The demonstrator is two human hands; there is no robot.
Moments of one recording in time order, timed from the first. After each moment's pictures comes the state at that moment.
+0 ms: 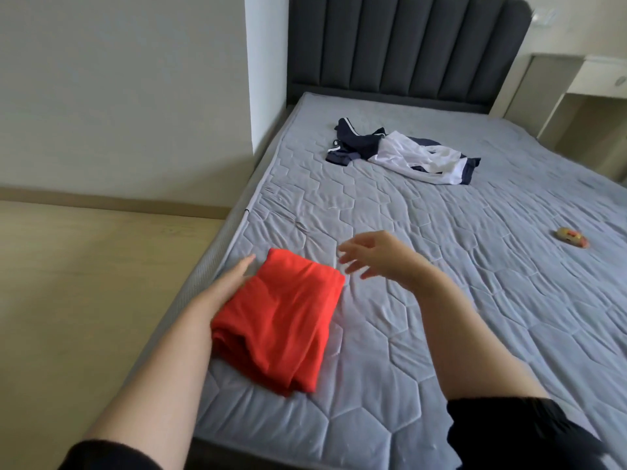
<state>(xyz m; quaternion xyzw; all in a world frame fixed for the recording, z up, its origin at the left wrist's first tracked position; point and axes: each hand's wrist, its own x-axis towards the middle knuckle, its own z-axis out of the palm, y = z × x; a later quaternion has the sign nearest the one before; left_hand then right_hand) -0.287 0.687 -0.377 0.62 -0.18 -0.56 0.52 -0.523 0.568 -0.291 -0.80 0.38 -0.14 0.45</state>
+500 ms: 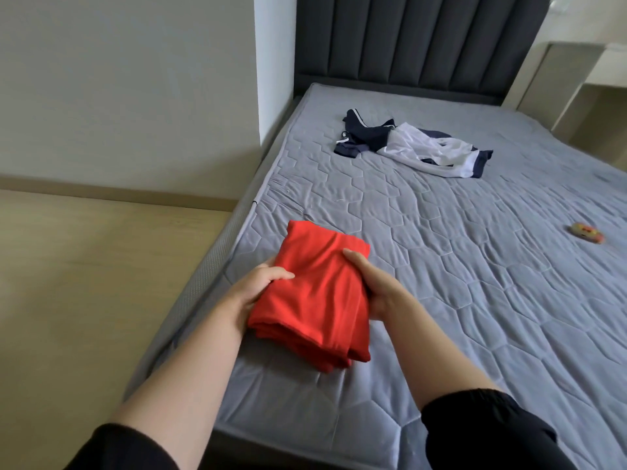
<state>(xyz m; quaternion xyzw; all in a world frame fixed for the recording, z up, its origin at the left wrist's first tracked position) -0.320 0.689 -0.382 0.52 -0.29 -0.54 0.59 -0.498 0.579 -0.363 -0.37 0.43 -0.13 0.81</state>
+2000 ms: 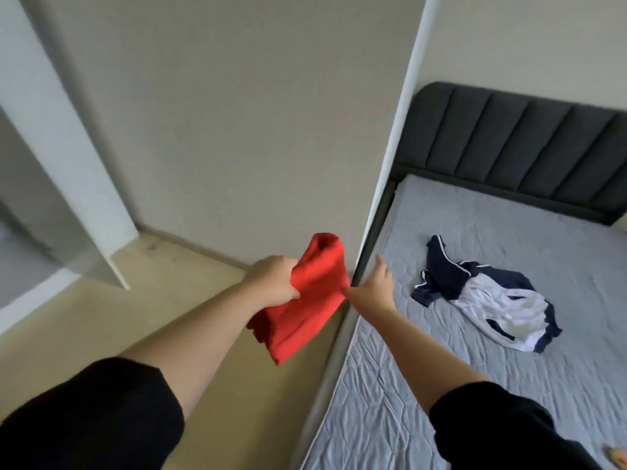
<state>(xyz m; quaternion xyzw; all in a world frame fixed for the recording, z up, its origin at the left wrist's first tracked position) -0.116 0.762 0.222 0.88 -0.41 -0.15 0.18 -0.251 0.621 0.186 -0.78 0.43 -0.19 0.41</state>
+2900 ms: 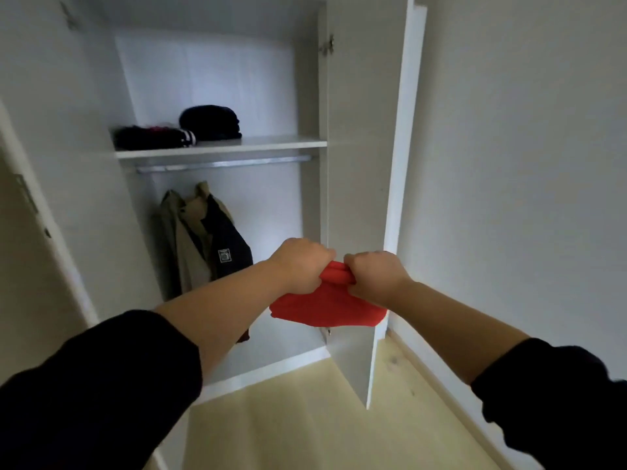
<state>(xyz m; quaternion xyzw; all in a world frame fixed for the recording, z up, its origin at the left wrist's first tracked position) 0.378 1.243 0.430 0.95 -0.26 0.15 -0.11 0.389 1.071 0.408 -0.95 -0.27 -0.16 -0.04</state>
